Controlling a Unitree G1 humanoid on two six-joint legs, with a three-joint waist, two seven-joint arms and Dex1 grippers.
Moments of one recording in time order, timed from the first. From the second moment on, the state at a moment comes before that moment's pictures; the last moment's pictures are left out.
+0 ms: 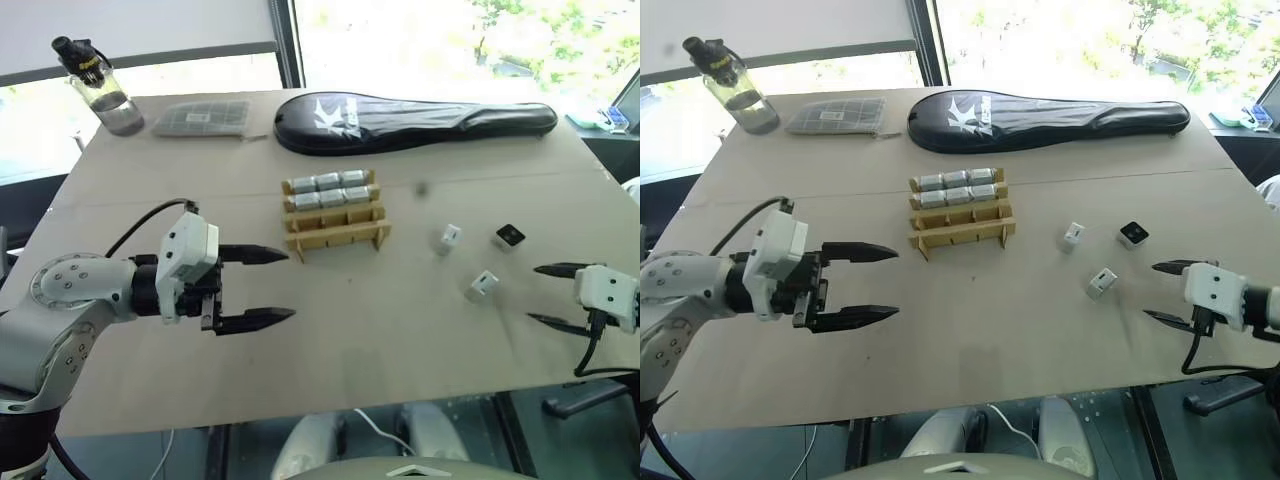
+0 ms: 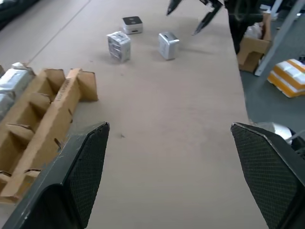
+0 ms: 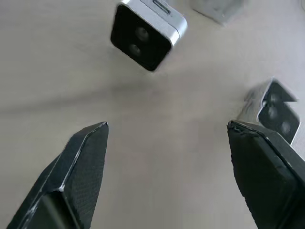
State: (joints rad) left arm -0.07 1.02 0.26 -0.47 -0.75 0.51 -1.22; right arm -0.11 -1.03 -0.12 0.20 0.16 -0.36 1.29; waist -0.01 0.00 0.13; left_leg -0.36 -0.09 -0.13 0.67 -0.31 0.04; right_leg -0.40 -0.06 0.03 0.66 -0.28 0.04
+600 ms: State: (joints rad) left arm -0.07 1.01 0.24 -0.42 -0.71 0.43 -1.35; right arm -0.61 -1.01 0.27 0.39 0.10 -0.55 1.54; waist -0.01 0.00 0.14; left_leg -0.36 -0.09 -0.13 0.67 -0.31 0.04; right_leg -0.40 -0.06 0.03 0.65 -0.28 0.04
